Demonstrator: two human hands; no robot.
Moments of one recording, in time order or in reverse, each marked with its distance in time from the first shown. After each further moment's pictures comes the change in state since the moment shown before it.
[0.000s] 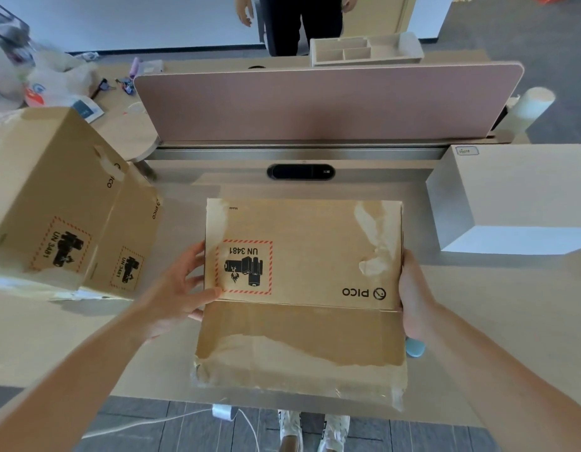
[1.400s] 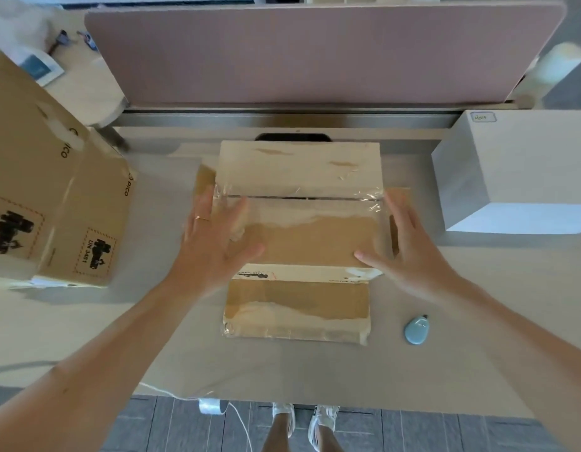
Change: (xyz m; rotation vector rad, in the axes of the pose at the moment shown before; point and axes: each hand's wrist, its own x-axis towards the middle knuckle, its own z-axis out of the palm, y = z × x) left_hand 0.074 -0.011 0.054 0.788 0.193 0.329; right_hand 0.034 -0.012 -0.025 -1.057 0.012 -0.710
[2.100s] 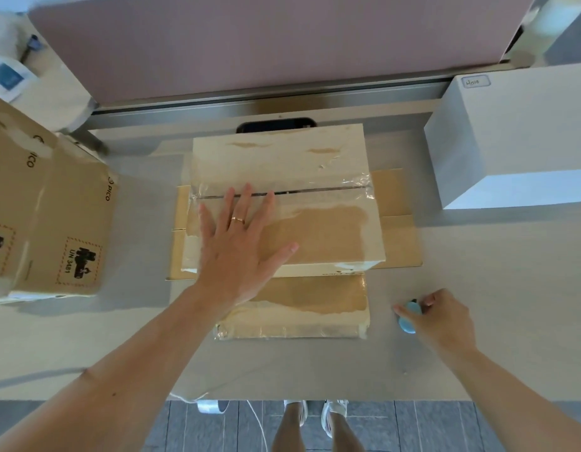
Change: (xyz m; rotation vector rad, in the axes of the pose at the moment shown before) left_hand 0.014 0.046 0.059 0.497 0.047 0.139; right_hand -0.077 0.129 0.070 0.009 0.234 0.724
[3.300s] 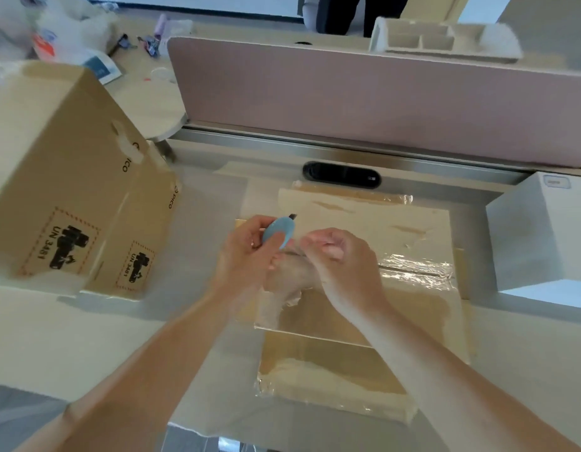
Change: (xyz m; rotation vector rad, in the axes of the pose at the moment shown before) left_hand 0.013 -0.085 -0.062 -1.404 0.135 -0.459; right_hand -0.109 -0.317 0.029 0.495 -0.297 -0.652
